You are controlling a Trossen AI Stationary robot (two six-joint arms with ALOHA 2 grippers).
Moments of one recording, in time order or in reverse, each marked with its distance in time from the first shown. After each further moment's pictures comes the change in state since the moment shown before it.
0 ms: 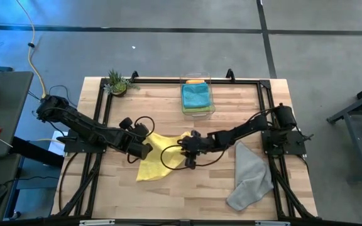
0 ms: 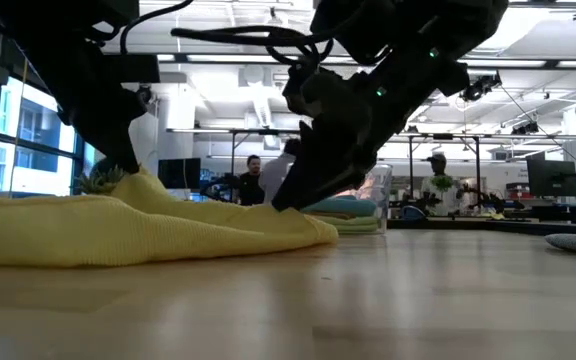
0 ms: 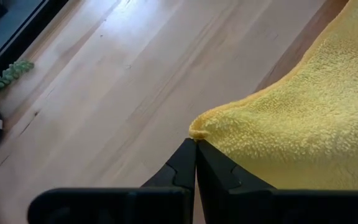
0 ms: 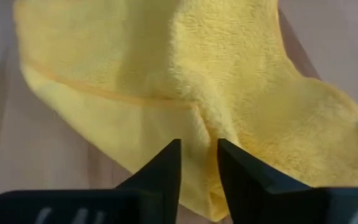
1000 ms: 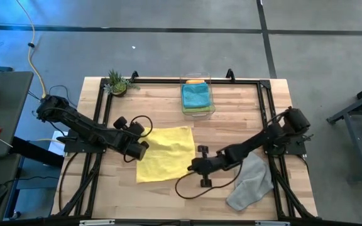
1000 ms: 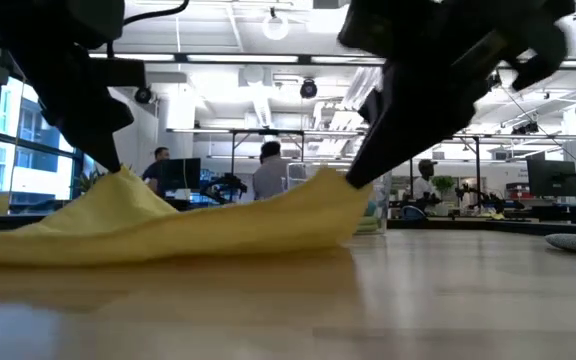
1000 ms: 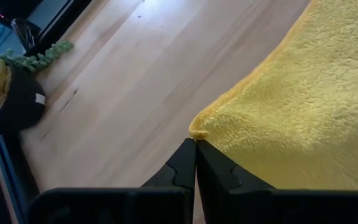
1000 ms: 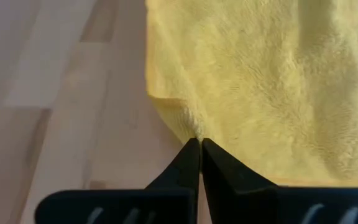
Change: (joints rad) left arm -0.018 0.000 0.000 -0.166 -0.030 -0.139; right arm 0.242 -0.111 -0.001 -0.215 0.089 -0.096
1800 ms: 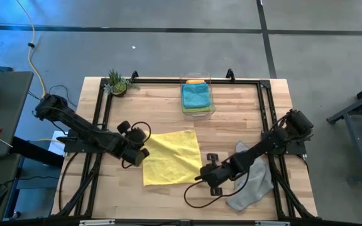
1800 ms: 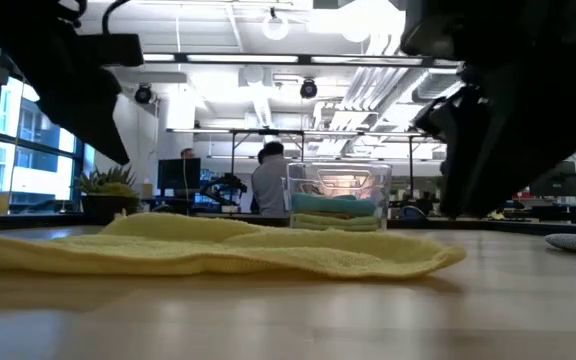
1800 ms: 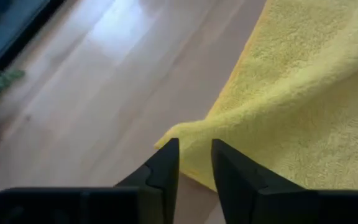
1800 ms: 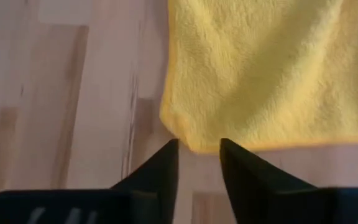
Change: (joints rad) left arm -0.086 -0.026 0.001 0.129 0.008 0.087; right arm 0.126 -0.014 -0.001 -0.184 -0.005 0.153
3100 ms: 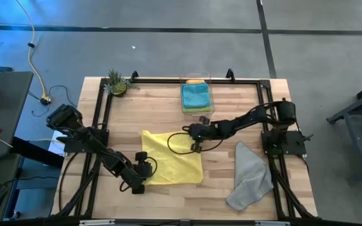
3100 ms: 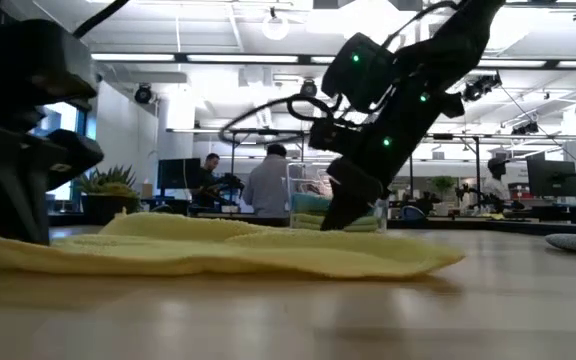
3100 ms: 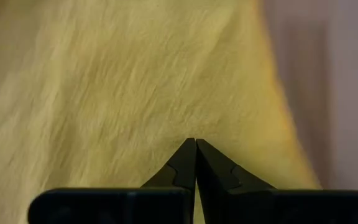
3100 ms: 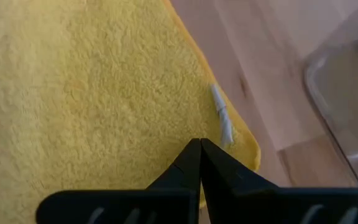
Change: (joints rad) left arm -0.229 0.269 -0.106 0.766 0.391 0.367; right arm -0.530 0.092 -0.092 0.292 0.040 -0.231
